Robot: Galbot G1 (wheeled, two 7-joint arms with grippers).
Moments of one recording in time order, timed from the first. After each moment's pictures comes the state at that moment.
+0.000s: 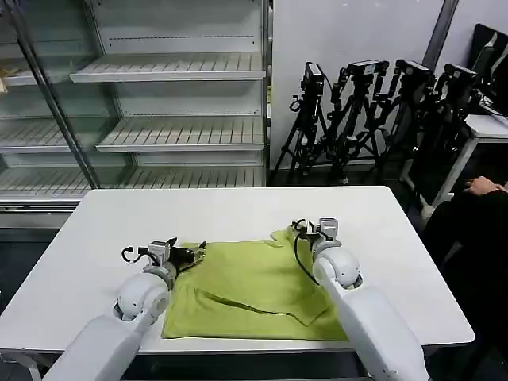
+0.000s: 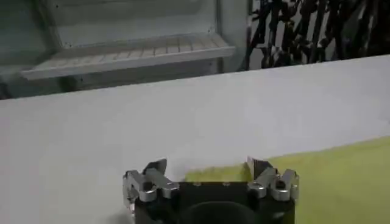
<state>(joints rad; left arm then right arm) 0.83 -1.00 -0.08 -1.68 -0.70 0.58 -0.34 -0.63 1.28 0.05 1.46 0.63 -0.58 0.42</state>
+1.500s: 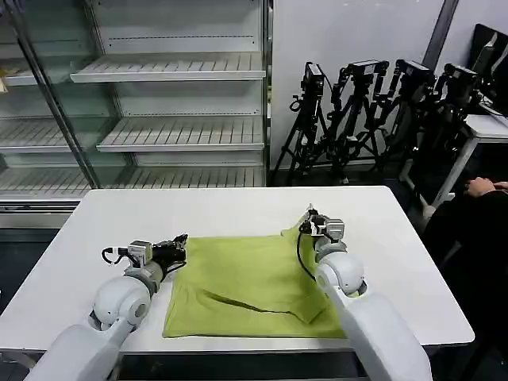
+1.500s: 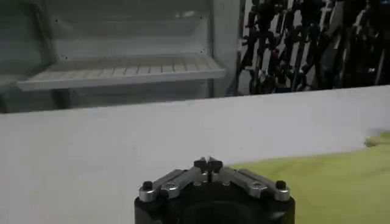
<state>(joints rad) 0.94 -0.93 -0.21 -1.88 -0.77 0.58 -0.31 -0.76 1.22 0.12 1.68 0.52 -0.40 0.40</state>
